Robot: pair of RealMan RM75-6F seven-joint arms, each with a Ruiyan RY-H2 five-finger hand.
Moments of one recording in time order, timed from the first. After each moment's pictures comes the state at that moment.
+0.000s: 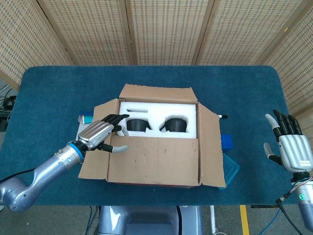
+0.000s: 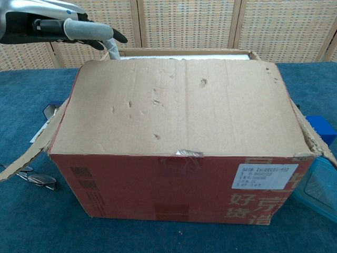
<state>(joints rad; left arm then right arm) -0.86 -0.98 -0.22 -1.95 1.13 0.66 -0.12 0.25 -0.93 0.17 -1.80 -1.37 1.36 -0.09</state>
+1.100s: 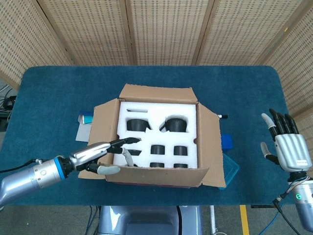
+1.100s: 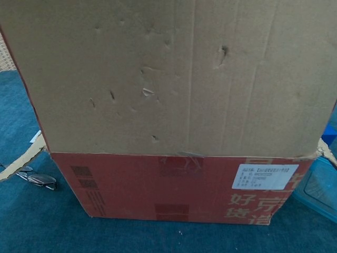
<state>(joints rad) -0.87 -0.63 -0.14 -2.03 2.00 0.78 -1.43 0.26 -0.92 0.17 -1.85 -1.37 1.37 -0.14</state>
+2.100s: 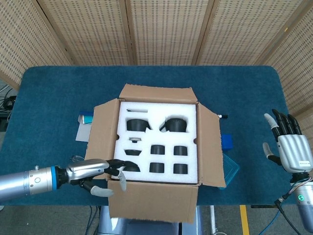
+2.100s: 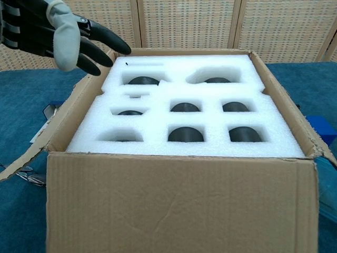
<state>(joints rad) -1.06 -0.60 0.13 -1.94 2.22 0.91 -1.52 0.25 -0.91 0.17 -1.85 -1.37 1.37 -0.12</state>
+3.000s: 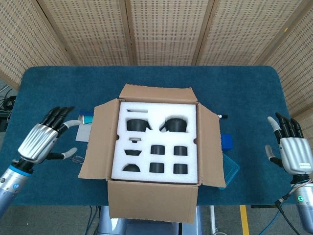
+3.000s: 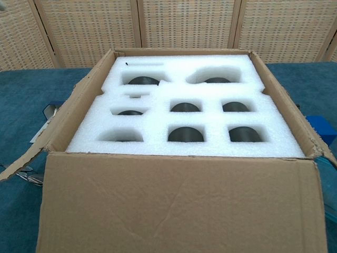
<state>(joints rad) -0.47 -0.92 -0.01 -1.89 1.50 1.36 0.02 0.23 -0.97 0.16 -1.79 -1.34 1.38 -0.14</state>
